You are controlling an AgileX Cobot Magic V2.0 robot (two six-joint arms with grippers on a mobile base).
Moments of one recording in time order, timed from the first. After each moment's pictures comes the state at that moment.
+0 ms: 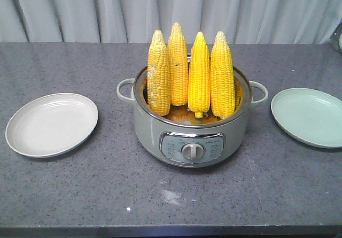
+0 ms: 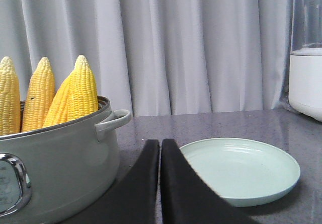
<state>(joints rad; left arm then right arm) 0.01 -0.01 0.03 -0.06 0.19 0.01 0.06 -0.01 0.03 0.12 -0.07 -0.03</state>
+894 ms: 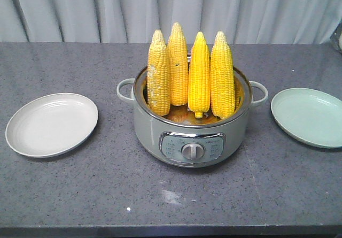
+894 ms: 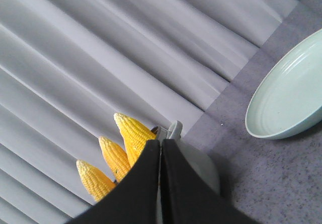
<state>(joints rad) 0.01 -0.01 0.03 -0.59 0.15 -0.15 0.06 -0.01 0.03 0.60 -0.07 0.38</state>
